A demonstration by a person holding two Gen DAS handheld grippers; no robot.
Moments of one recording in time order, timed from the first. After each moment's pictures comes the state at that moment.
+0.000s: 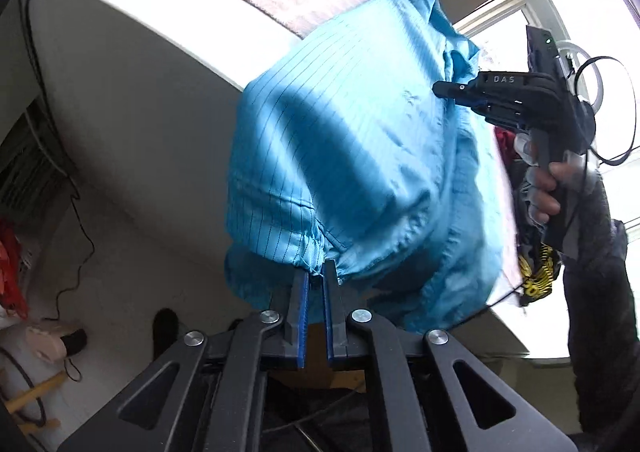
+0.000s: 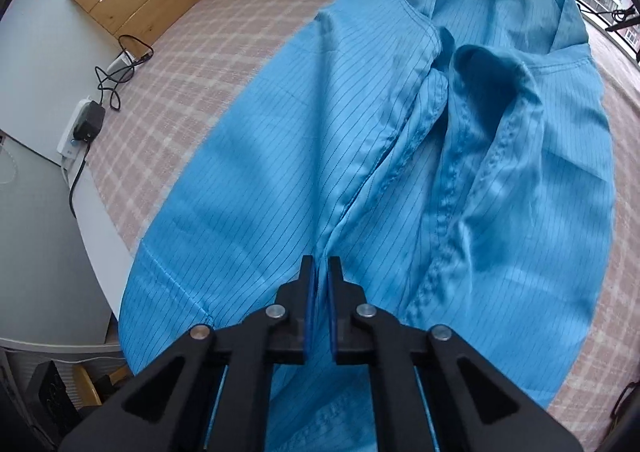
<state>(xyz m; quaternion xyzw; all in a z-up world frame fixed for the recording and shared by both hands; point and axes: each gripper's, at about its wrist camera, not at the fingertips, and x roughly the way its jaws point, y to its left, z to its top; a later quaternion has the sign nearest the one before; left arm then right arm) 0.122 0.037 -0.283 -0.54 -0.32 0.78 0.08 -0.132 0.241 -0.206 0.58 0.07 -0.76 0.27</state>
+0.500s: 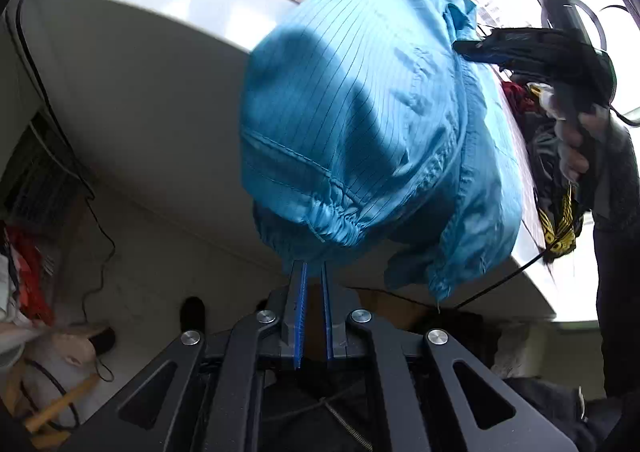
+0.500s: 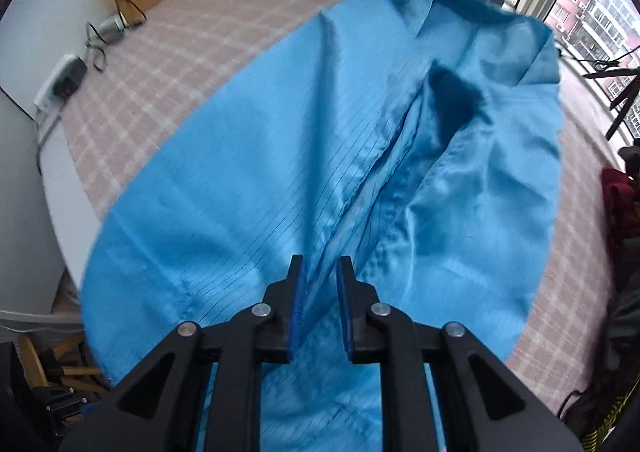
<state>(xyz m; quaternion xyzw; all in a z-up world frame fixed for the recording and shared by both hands) 0.132 0.053 -0.280 -0.58 -0.24 0.78 0.09 -0.106 0.255 -0.179 0.54 0.15 -0.79 0.25</state>
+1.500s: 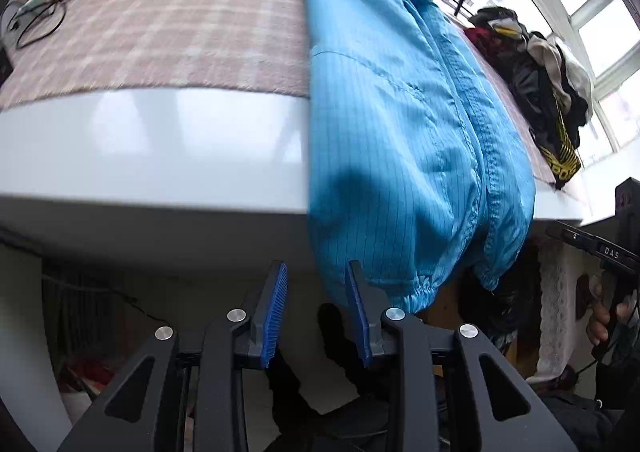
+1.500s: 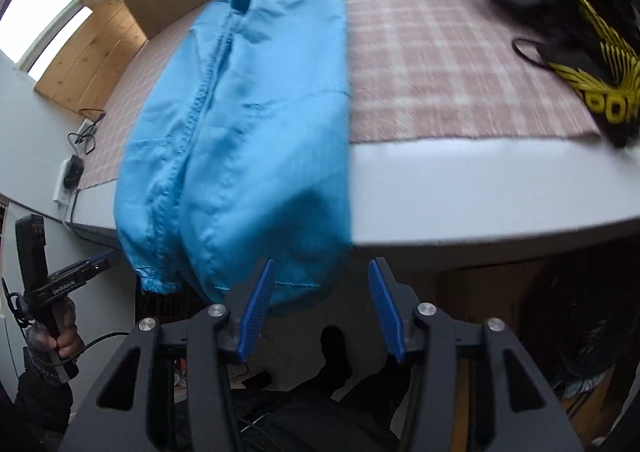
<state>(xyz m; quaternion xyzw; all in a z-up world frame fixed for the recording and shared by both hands) 0.051 0.004 -0.263 -0.58 -0.06 0.78 0.21 0.078 0.425 -0.210 0.56 -0.13 -0.81 0.08</state>
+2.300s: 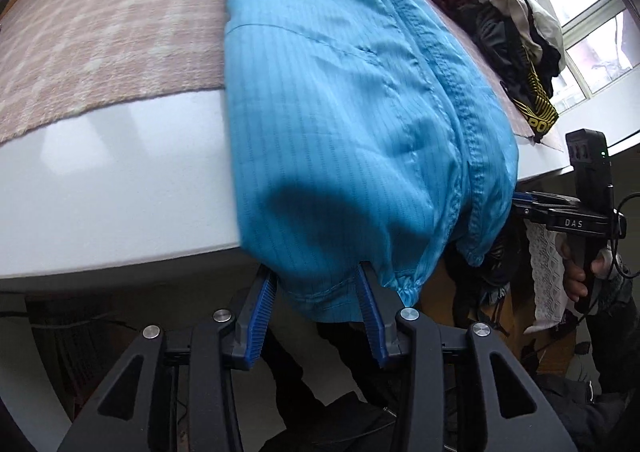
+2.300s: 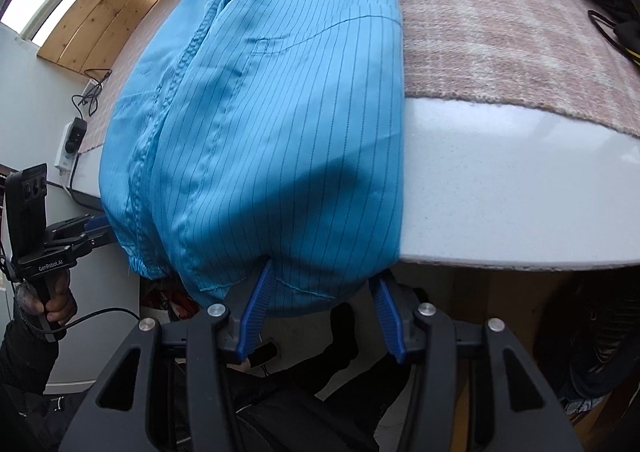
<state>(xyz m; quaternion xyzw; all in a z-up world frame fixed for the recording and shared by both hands) 0.036 0.033 -0.282 -0.60 -0.03 0.74 0.29 0.051 0.411 -0.260 0.61 -0.10 -0.77 0.15</state>
